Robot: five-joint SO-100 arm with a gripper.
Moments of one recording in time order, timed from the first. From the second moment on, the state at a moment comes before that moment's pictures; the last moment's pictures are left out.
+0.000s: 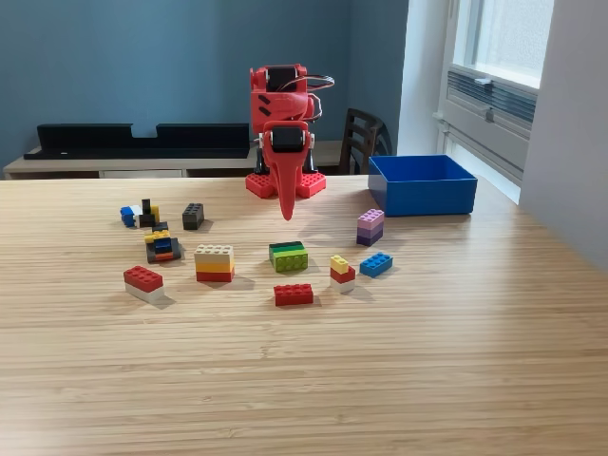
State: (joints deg) arm 0.8 193.6 176.0 61.4 -0.8
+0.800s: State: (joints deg) arm 0.8 186.1 165.4 59.6 1.0
